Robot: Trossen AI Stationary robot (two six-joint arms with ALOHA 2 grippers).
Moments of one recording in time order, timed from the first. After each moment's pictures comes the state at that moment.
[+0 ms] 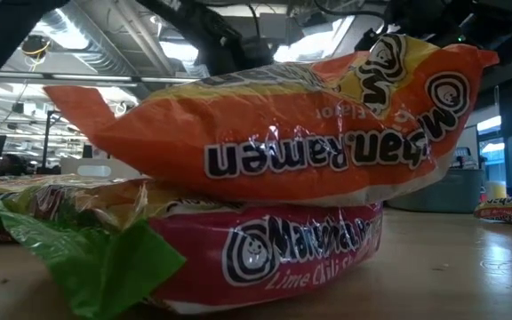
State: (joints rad) left arm 0.47 1.96 1.62 -0.72 0.04 0.49; right arm -0.14 1.16 0.53 0.16 0.15 -0.03
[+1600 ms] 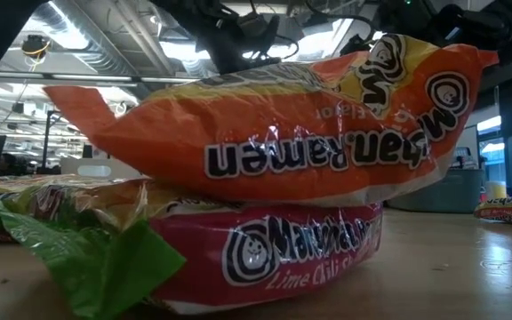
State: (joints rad) left arm 0.44 1.90 1.62 -0.62 0.08 0.44; right arm -0.14 1.31 0.53 0.40 0.17 -0.12
